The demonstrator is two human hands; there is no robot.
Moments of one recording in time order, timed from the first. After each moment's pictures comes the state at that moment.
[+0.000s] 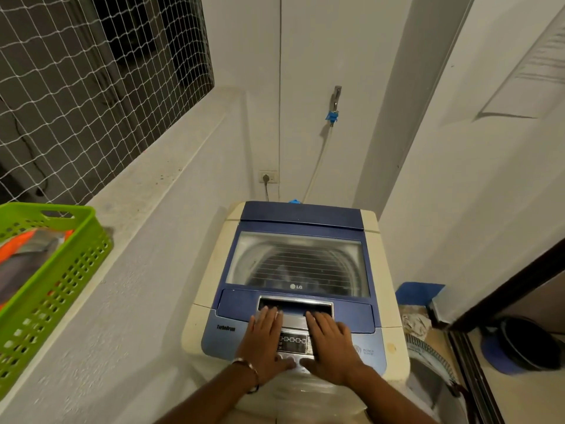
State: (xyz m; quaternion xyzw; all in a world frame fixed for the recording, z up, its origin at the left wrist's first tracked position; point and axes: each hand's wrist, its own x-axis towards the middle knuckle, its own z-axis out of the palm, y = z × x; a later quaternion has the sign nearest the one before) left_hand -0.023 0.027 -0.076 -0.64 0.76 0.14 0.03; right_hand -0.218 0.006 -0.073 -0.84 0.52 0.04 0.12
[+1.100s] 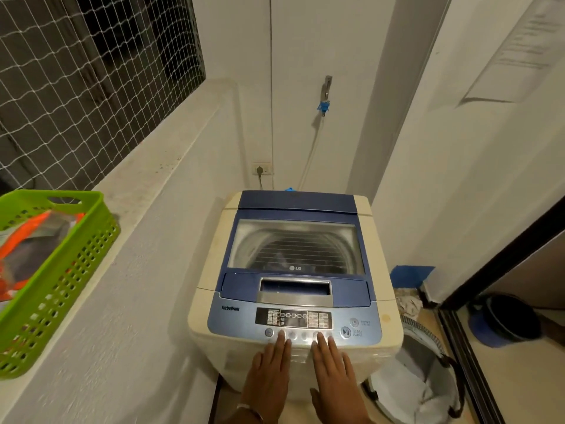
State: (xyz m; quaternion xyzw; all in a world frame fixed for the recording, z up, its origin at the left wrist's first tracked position) left_hand -0.039 0.130 -0.108 -0.62 0.78 0.10 0.05; right_hand -0.215 0.131 -0.114 -0.81 0.57 0.01 0.10
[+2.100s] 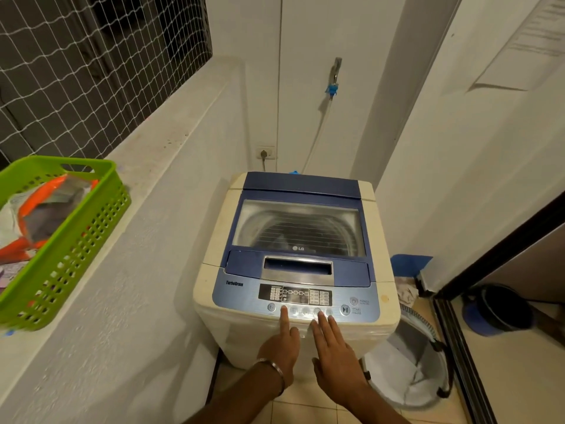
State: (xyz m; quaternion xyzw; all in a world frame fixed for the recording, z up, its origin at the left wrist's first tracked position) left_hand -0.066 0.125 -0.058 -0.64 0.72 0.22 0.11; right_hand -0.217 0.133 -0.089 -0.81 0.56 0.01 0.16
